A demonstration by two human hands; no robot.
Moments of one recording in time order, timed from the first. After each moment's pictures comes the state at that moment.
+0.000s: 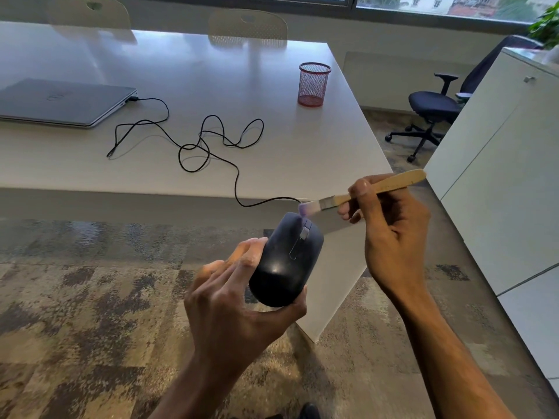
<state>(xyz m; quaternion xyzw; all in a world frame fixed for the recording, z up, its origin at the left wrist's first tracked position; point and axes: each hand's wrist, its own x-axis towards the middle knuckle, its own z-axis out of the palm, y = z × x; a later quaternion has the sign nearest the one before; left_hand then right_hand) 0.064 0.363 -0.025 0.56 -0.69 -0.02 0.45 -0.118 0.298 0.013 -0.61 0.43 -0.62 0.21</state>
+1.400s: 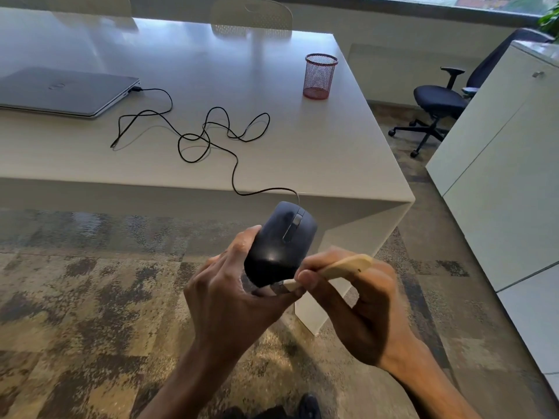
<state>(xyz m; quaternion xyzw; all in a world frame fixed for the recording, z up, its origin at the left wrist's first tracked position) 0.067 0.356 -0.020 0.57 -0.67 -0.03 0.48 -0.093 0.354 -0.007 -0.76 0.31 -0.53 0.23</state>
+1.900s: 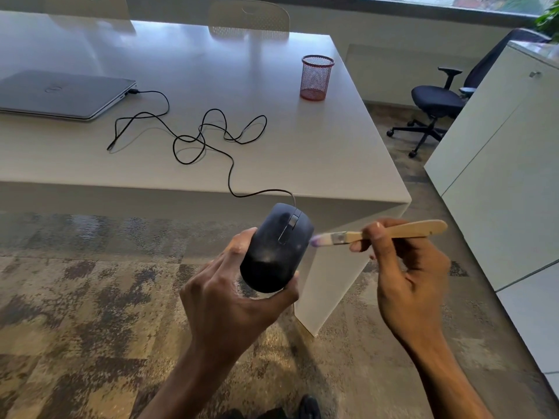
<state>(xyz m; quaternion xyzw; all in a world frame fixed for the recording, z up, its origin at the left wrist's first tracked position) 0.067 0.357 -0.023 0.57 -0.66 -0.03 0.48 -0.126 0.343 -0.009 -0.61 0.47 -0.61 0.18</state>
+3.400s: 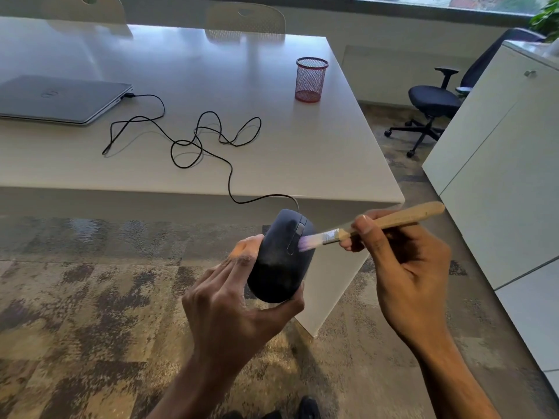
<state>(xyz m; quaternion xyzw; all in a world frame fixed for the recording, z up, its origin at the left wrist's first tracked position) 0.057 0.362 -0.027 0.53 -0.69 0.00 0.49 -0.128 0.345 0.010 -0.62 0.40 -0.63 0.25</state>
